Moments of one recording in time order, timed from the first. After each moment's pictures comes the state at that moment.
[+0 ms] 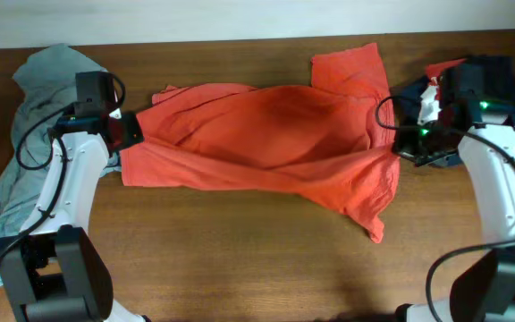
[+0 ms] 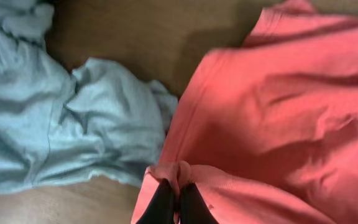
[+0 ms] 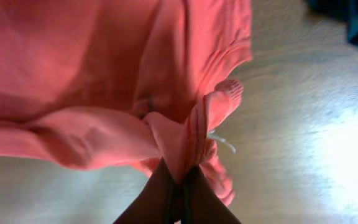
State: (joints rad) left arm 0.08 1.76 1.36 -0.66 -0.12 -0.21; right arm -0.18 1.64 1.42 -1.09 -0.23 0.21
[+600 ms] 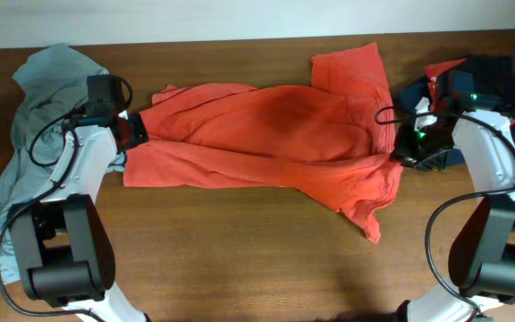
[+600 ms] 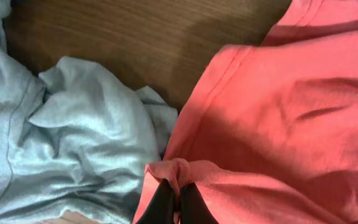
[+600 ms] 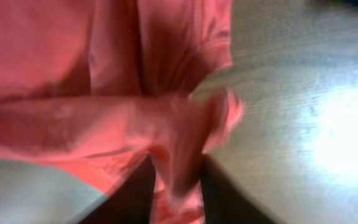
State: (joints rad) left arm 0.08 1.90 1.36 -0.56 -0.13 -0.21; right arm -0.21 1.82 1.42 -1.09 -0.23 0.13
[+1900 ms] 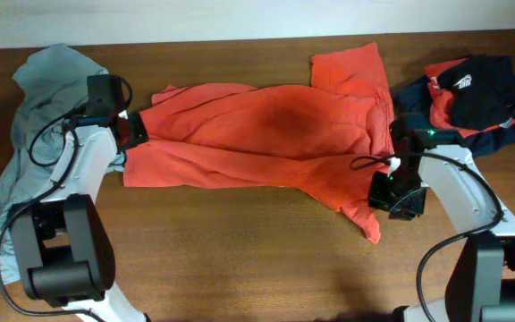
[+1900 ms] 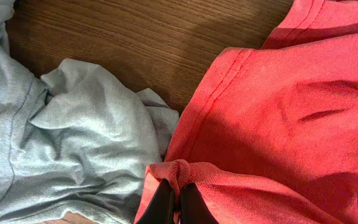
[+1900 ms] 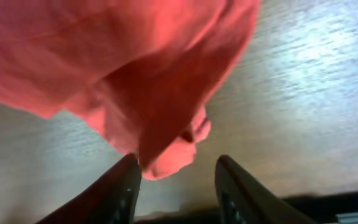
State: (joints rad) left arm 0.08 1.90 1.36 -0.56 -0.13 -0.21; right arm -0.02 1.64 1.11 -1.17 -0.08 0.36
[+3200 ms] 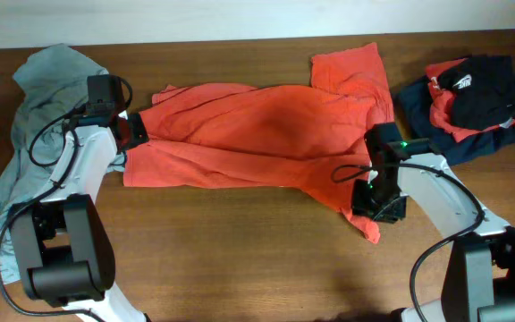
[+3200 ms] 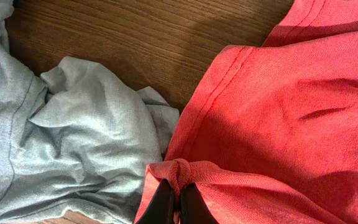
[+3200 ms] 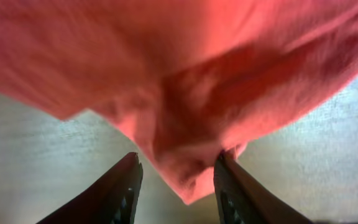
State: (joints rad) left arm 0.08 1.90 1.36 -0.57 -0.13 -0.21; right arm 0.10 1.63 1.03 -1.04 -0.07 0.37
